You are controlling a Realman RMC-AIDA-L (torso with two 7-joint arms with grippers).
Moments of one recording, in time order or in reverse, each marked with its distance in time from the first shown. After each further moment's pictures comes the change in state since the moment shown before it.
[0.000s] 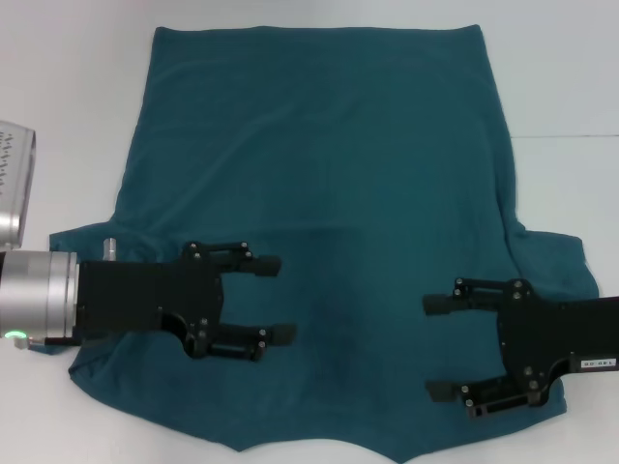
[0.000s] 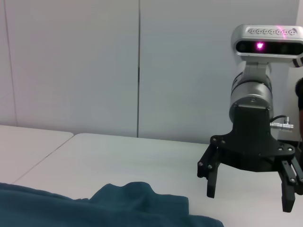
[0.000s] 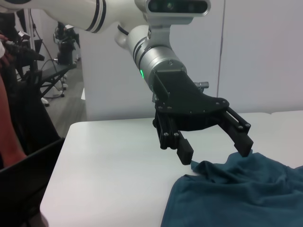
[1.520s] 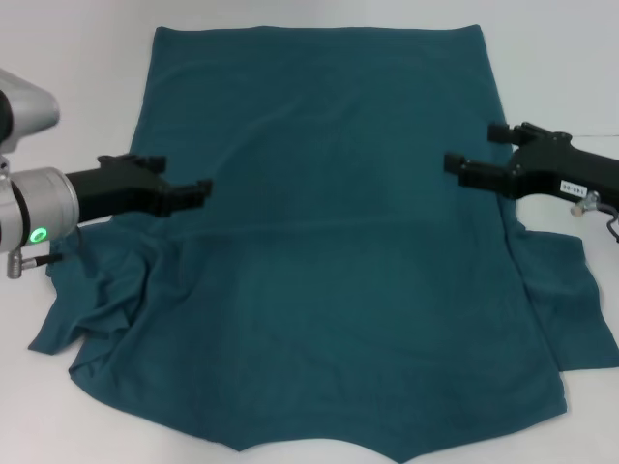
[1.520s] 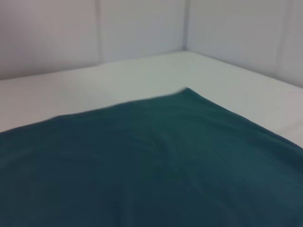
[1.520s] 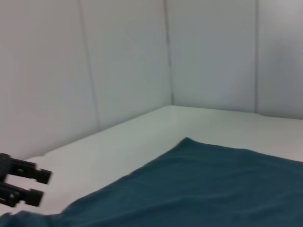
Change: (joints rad) left arm 0.025 -0.097 0.086 0.210 0.091 -0.726 -0.500; right arm 0.054 0.032 0.011 0.046 0.244 0.660 0.256
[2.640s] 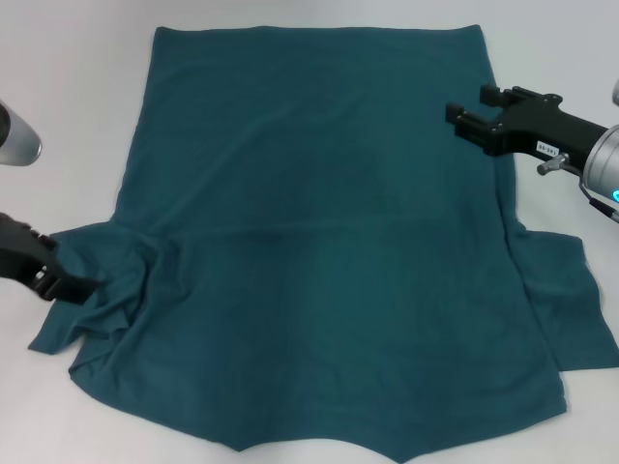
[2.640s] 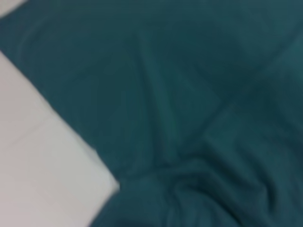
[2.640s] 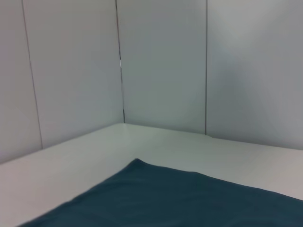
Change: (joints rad) left arm 0.105 0.004 0.229 0.573 0.687 0.441 -0.448; right arm 0.074 -0.001 -0.100 0.112 0.204 0.265 -0.157
